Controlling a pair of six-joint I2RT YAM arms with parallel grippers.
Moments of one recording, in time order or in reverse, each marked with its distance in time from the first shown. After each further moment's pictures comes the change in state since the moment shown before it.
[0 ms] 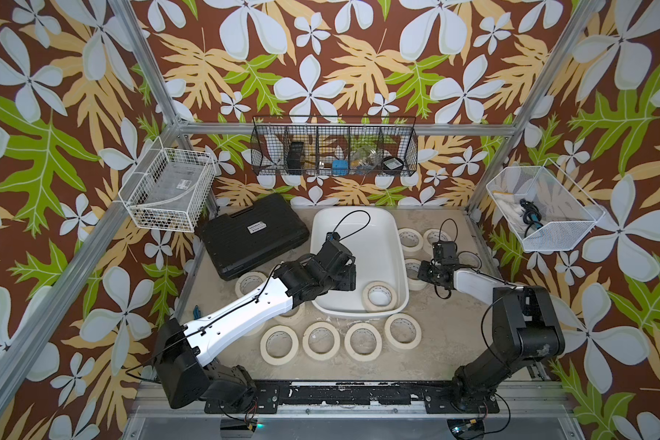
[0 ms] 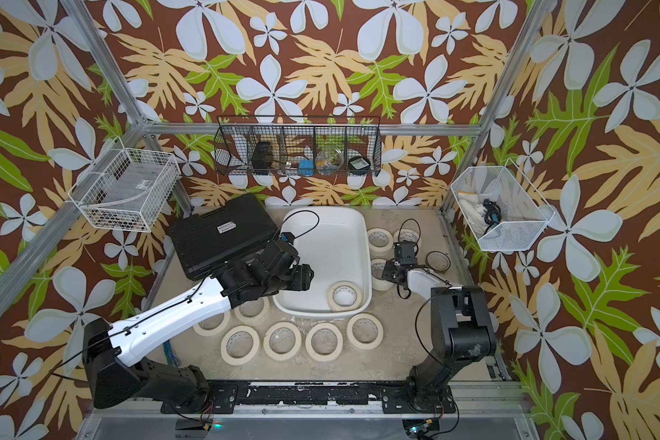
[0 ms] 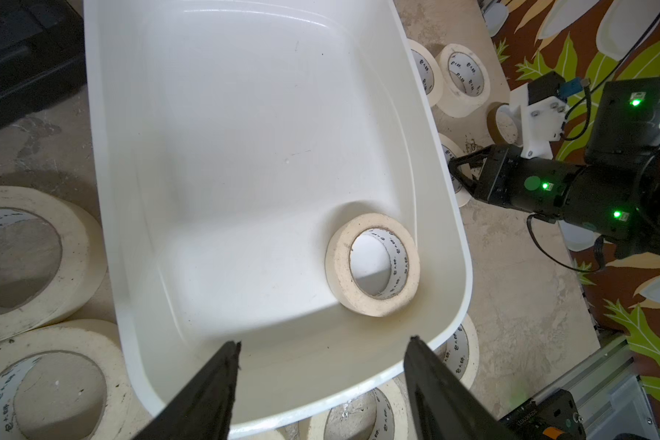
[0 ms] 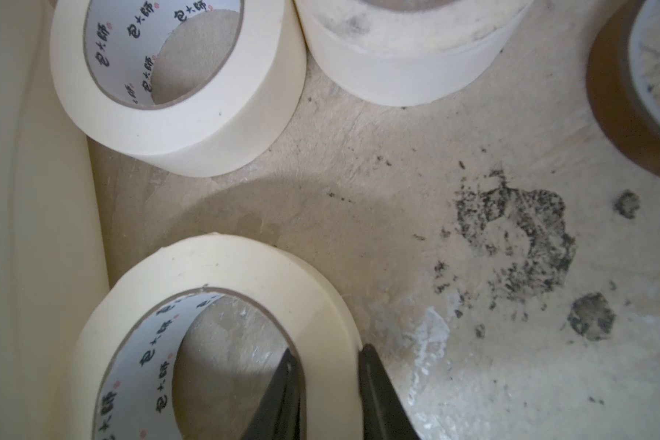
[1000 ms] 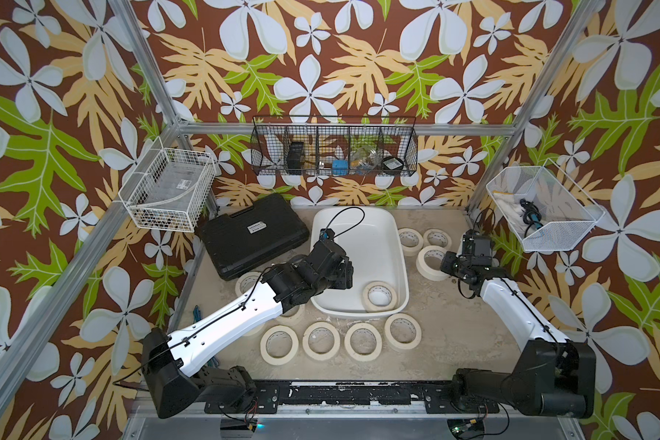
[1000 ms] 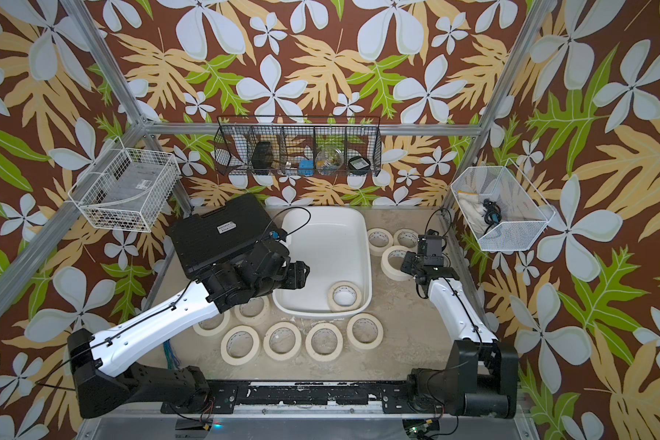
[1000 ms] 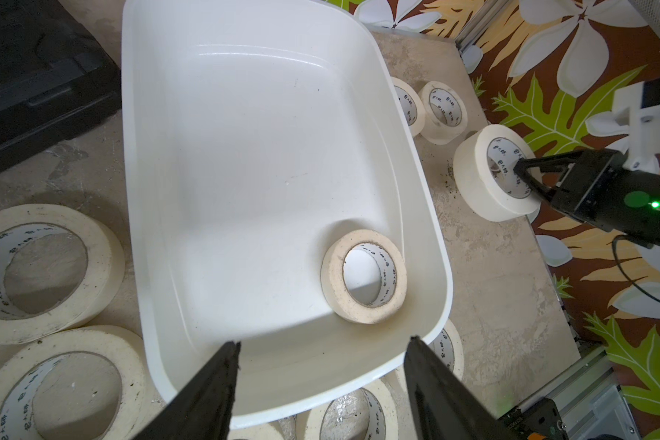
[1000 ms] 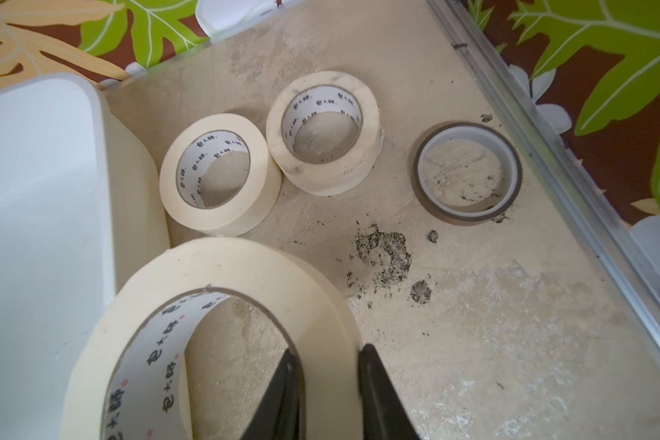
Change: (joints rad) left arm -0.005 -0.074 -0.002 -0.001 -0.037 0.000; right arm -0.115 -0.309 0.028 -0.179 0.005 -0.026
